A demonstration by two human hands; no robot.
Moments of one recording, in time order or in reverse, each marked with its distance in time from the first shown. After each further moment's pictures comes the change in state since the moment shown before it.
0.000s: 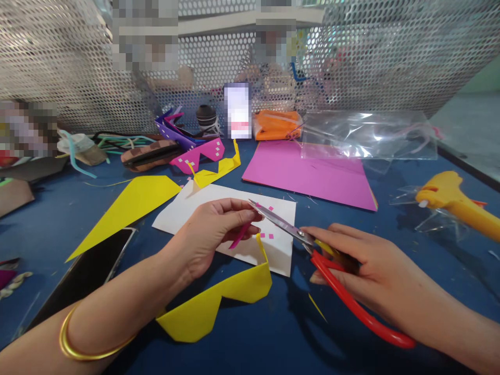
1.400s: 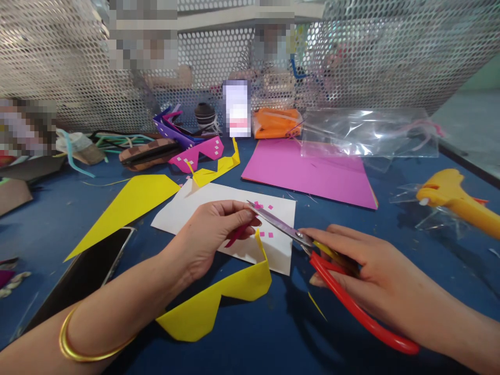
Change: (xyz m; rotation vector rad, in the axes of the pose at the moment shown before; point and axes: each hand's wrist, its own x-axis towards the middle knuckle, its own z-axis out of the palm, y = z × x) left_hand 0.001 -0.004 0.002 0.074 0.032 0.013; right_hand -0.001 -0.004 -0.001 -0.008 -0.050 0.011
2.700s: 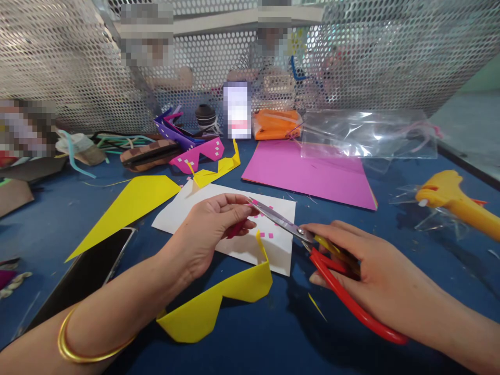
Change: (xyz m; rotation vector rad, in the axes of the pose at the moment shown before) left_hand 0.000 0.003 0.000 -0.141 0.031 0.042; right_hand 0.000 0.008 0.007 -0.052 0.074 0.049
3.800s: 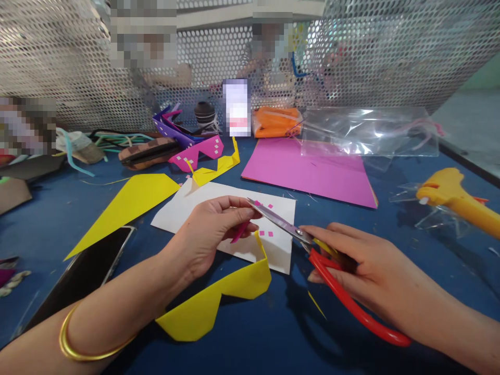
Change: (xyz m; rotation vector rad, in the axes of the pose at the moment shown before) left_hand -0.002 -0.002 -0.001 0.049 -0.055 -0.024; right_hand -0.001 -0.005 -0.005 0.088 -0.069 -0.033
